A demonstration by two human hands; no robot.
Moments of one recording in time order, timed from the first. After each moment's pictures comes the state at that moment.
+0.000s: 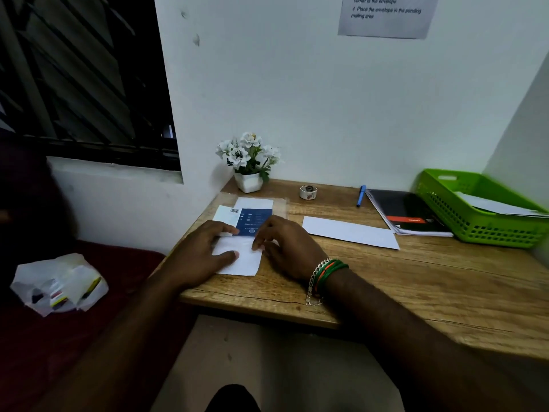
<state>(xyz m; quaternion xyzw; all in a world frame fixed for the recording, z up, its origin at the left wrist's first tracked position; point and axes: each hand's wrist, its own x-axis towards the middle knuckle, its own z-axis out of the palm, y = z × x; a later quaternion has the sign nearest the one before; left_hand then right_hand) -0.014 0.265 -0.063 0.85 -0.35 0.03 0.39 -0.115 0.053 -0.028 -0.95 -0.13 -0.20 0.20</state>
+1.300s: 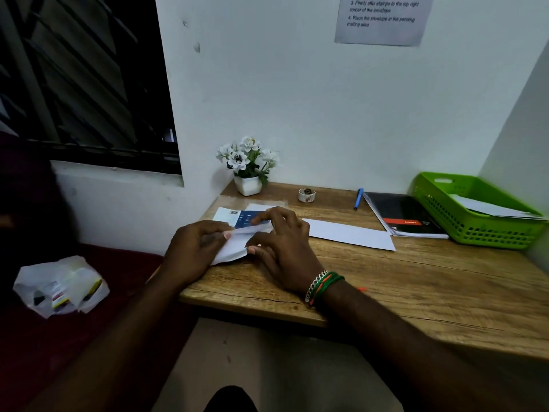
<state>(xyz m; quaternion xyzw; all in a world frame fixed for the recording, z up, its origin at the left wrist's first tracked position) -0.025 0.265 -0.052 0.82 -0.29 0.12 0.48 -0.134 0.065 -0.033 -0.94 -0.11 -0.30 0.15</state>
